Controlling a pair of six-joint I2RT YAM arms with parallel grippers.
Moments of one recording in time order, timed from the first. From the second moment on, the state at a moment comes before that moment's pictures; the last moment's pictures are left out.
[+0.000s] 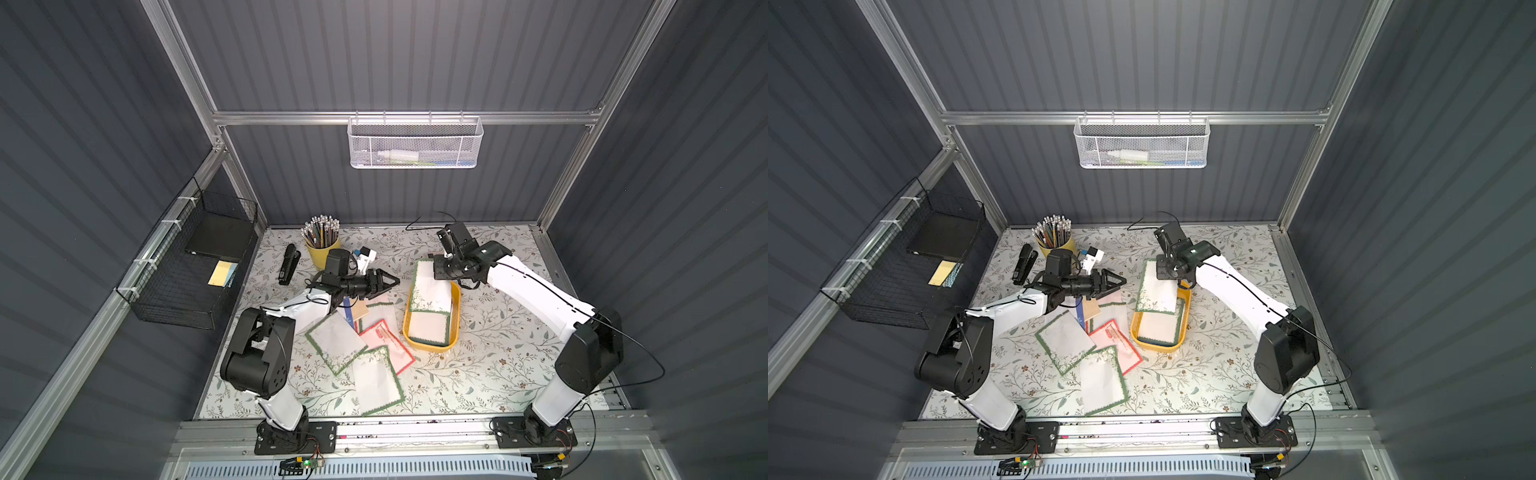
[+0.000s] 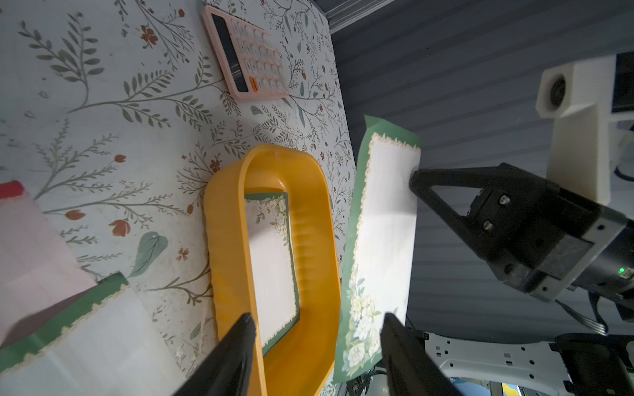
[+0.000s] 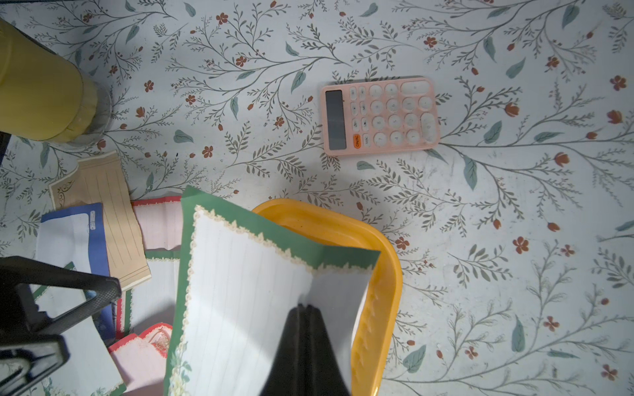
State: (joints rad) left arm -0.33 1.68 0.98 0.15 0.89 -0.75; right arm 0.62 1.70 1.55 -0.81 0.18 0.45
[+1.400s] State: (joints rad) left arm -0.48 1.70 1.10 0.02 0.78 -0.73; right arm 0.62 1.72 1.54 -0.79 0.15 0.44
